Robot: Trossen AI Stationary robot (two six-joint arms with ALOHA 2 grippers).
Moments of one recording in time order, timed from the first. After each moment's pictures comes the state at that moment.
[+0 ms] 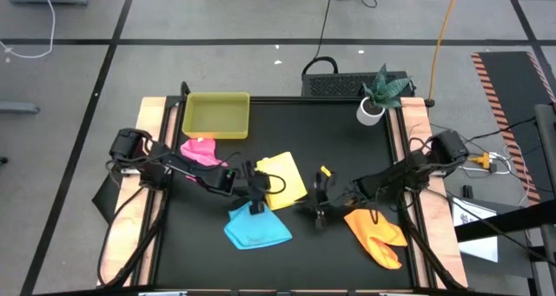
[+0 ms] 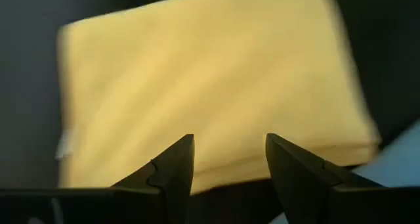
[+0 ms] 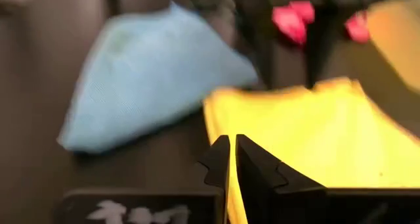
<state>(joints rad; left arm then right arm) -0.19 1.72 0.87 -0.08 -0.31 -0.21 0.31 1.65 0.56 0.60 0.26 -0.02</state>
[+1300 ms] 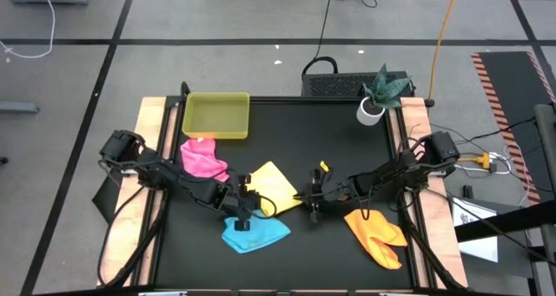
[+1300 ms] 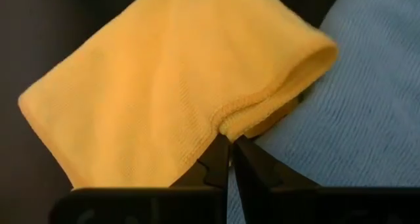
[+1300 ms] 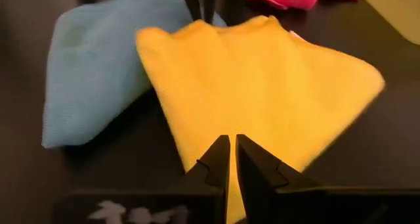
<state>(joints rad) -0.36 1.65 0.87 -0.24 -0.32 -0.21 0.25 1.72 0.56 0.64 0.22 0.09</state>
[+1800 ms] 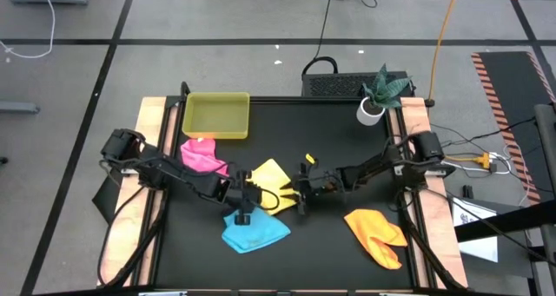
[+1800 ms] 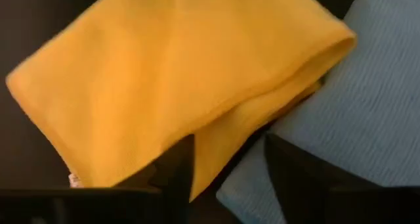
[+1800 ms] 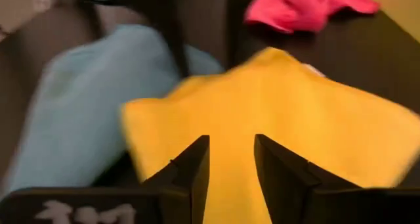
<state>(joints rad) -0.29 1.65 0.87 -0.29 -0.25 -0.16 0.11 1.84 0.70 0.68 0.04 0.08</state>
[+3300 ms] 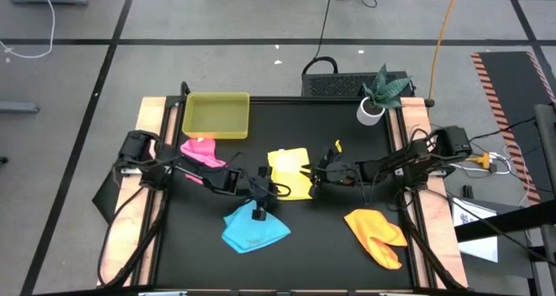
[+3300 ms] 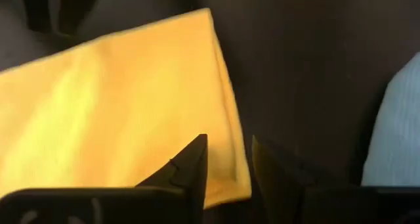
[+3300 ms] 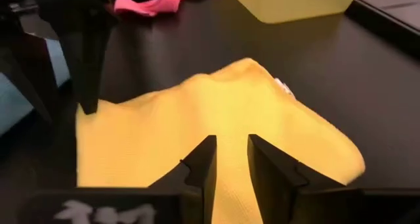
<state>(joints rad) -0.18 1.79 0.87 0.17 -0.13 0.10 0.09 1.59 0.48 0.57 0.39 0.21</state>
